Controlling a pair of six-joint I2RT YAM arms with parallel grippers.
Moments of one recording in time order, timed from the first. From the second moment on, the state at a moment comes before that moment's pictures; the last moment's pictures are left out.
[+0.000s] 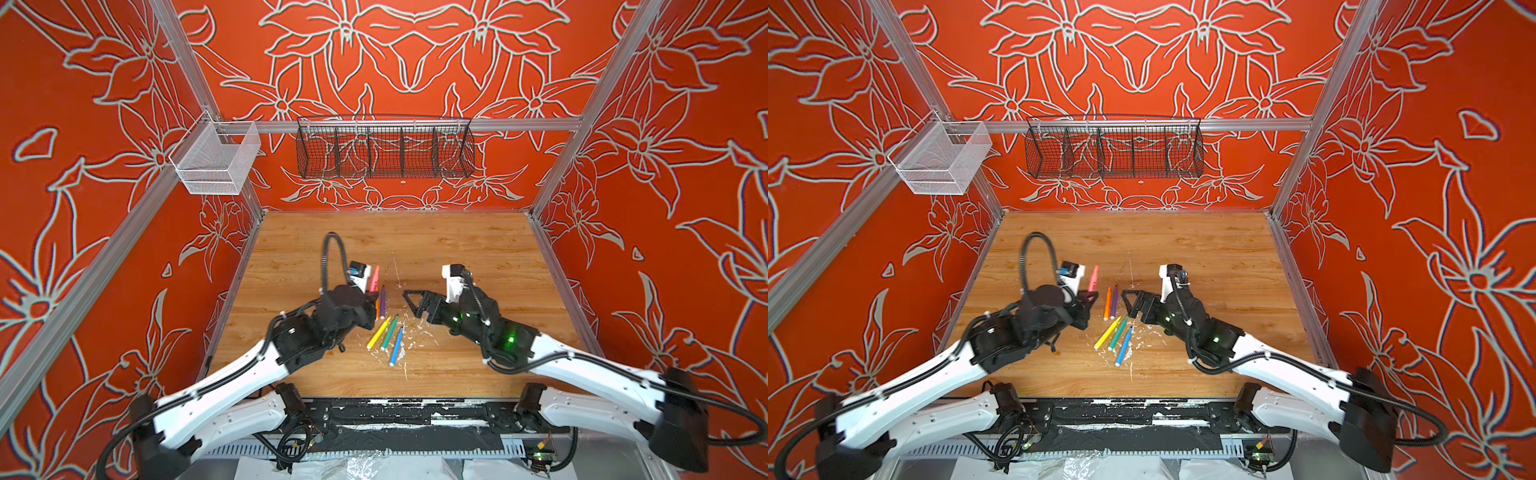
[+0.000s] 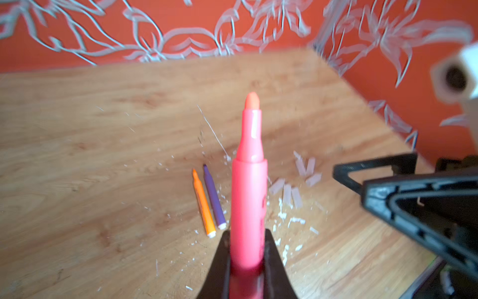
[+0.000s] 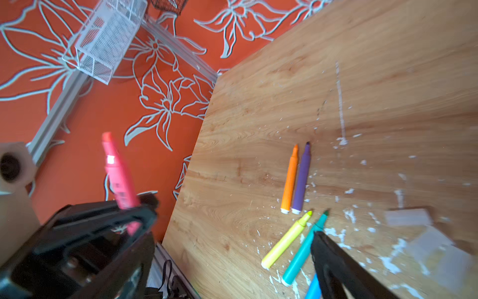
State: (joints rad) left arm -0.84 0.81 0.82 -0.43 -0.35 -0.41; right arm 0.93 0.95 0.67 -0.01 0.20 0.93
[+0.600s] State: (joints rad) left arm -0.84 0.58 0.34 0.07 -0.31 -0.20; right arm 0.93 1.36 0.90 -0.53 0.41 0.84
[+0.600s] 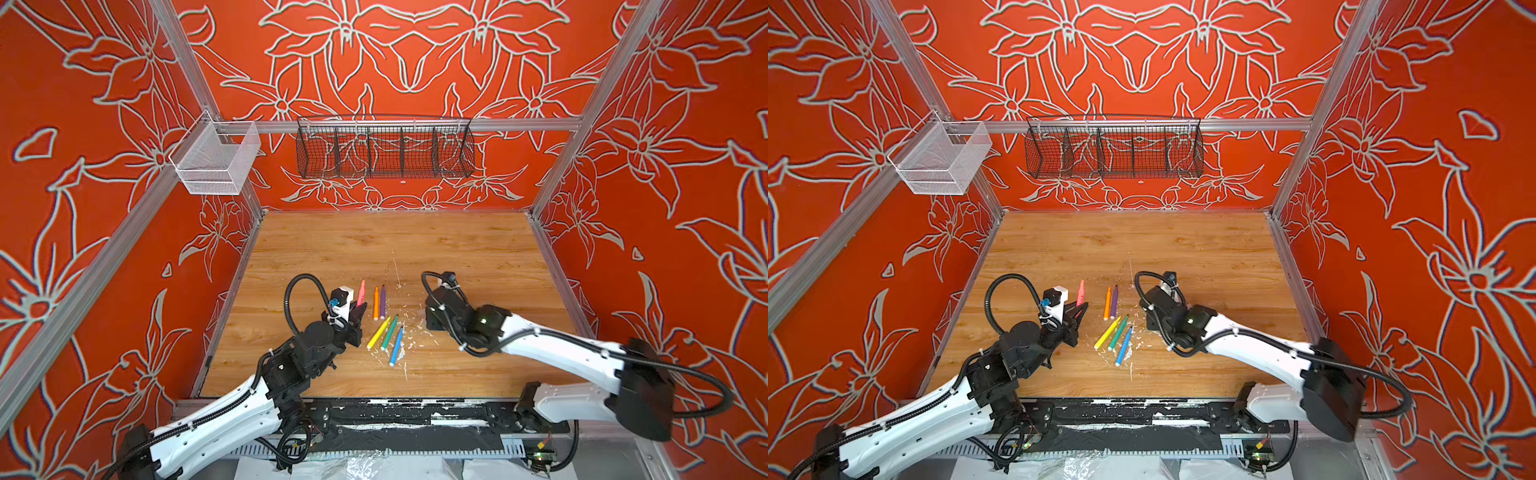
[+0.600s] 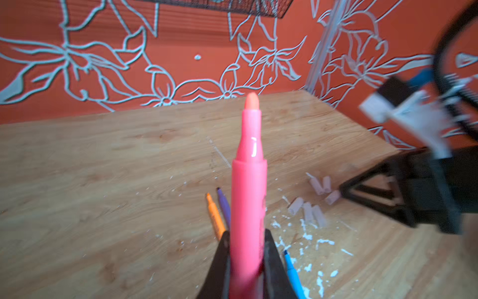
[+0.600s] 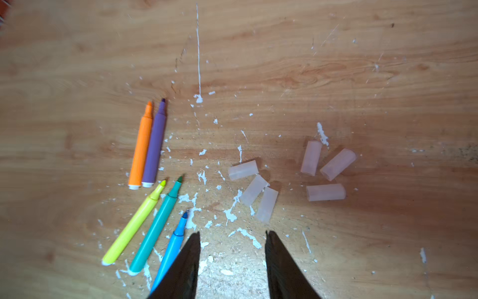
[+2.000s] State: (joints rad) left arm -0.84 0.39 0.20 0.21 -0.21 -0.20; right arm 0.78 1.69 0.92 -0.47 0.29 0.84
